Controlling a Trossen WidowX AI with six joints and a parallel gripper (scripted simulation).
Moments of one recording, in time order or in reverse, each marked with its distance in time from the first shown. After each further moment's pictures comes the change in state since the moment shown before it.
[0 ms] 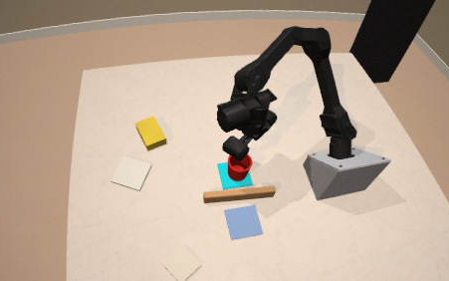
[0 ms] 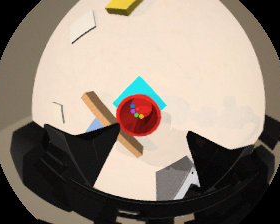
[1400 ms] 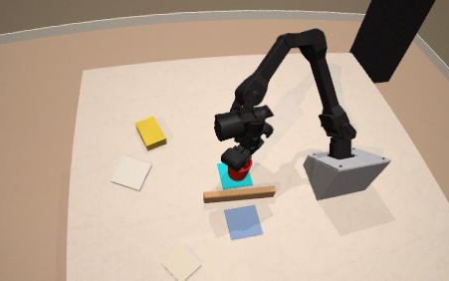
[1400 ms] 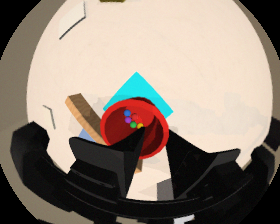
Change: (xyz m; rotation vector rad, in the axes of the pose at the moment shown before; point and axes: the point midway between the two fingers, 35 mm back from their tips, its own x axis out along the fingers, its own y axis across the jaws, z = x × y) arm 0.054 0.000 -0.001 0.007 0.004 0.006
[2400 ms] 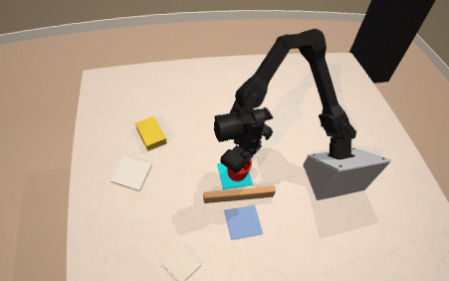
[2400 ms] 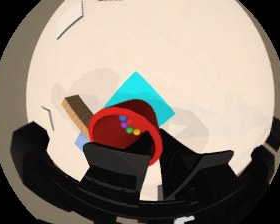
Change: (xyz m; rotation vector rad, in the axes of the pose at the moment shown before) arm 0.009 0.000 0.001 0.006 -0.001 0.006
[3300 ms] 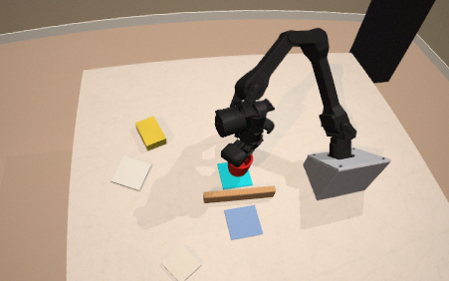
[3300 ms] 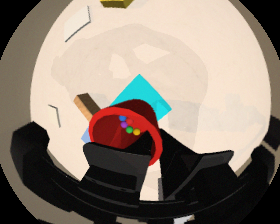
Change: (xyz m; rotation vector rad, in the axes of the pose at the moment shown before) arm -0.031 0.002 0.000 0.001 0.001 0.004
